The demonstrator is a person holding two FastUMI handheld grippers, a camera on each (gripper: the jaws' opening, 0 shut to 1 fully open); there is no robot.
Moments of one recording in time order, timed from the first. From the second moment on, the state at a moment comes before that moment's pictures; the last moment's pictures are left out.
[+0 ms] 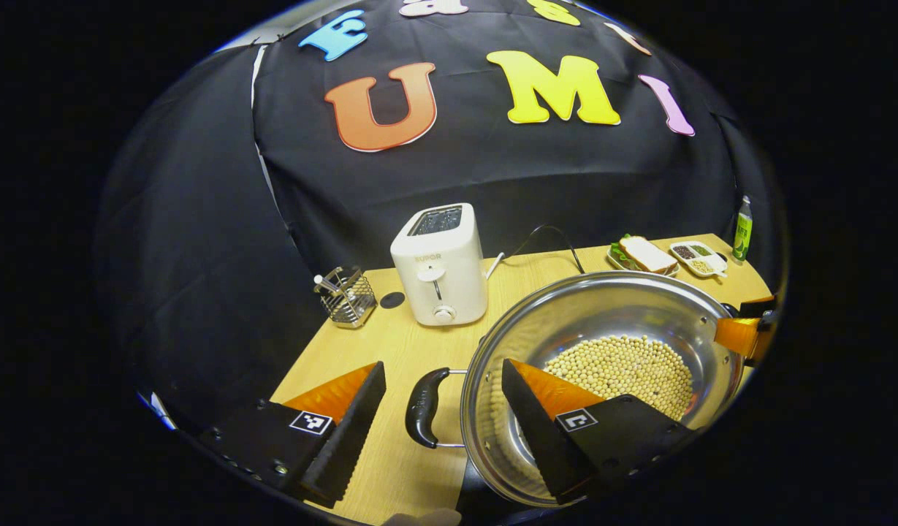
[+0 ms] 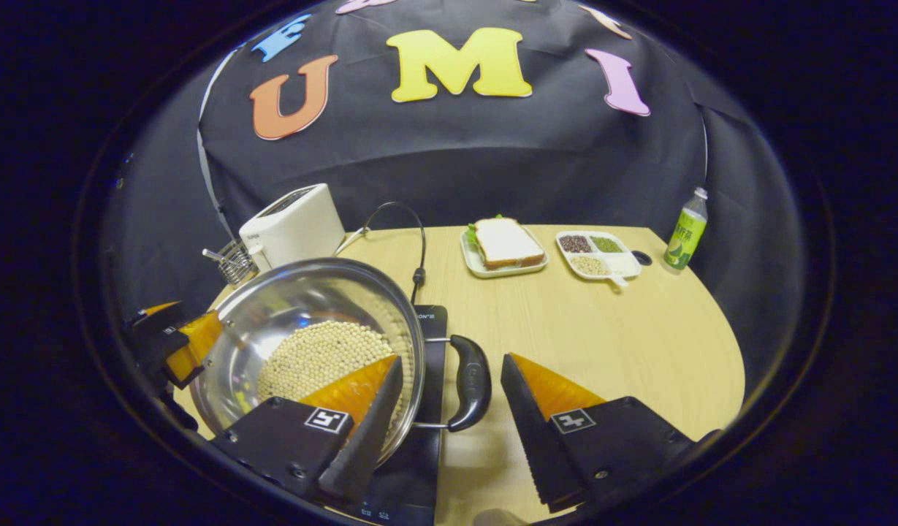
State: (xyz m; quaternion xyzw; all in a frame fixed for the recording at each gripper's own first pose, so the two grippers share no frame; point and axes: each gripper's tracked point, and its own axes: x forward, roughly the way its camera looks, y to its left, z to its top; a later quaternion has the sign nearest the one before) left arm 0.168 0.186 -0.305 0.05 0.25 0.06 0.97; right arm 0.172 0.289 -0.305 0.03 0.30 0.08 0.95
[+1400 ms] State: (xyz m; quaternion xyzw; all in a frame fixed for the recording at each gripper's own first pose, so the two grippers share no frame) left arm 0.064 0.081 -0.061 0.00 0.09 0.04 0.99; right arm 0.081 0.144 -0.068 -0.02 0.09 0.08 0.99
